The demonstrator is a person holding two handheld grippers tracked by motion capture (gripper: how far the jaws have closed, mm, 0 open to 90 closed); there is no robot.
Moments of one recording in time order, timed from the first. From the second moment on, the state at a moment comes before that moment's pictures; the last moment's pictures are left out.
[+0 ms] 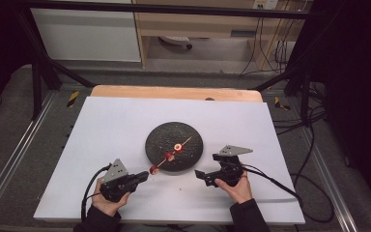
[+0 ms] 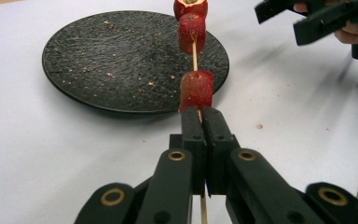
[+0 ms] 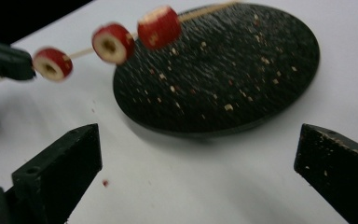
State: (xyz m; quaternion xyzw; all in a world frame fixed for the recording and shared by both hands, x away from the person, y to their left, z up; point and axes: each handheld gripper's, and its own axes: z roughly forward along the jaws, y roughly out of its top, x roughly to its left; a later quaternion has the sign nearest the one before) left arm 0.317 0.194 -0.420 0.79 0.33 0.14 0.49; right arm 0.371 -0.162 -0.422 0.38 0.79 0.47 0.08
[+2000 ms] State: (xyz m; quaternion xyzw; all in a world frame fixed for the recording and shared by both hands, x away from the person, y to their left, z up) left arm 0.302 0.188 -0.416 0.78 0.30 0.15 0.52; right arm 0.419 -0.140 -0.389 0.45 0.67 0.58 0.02
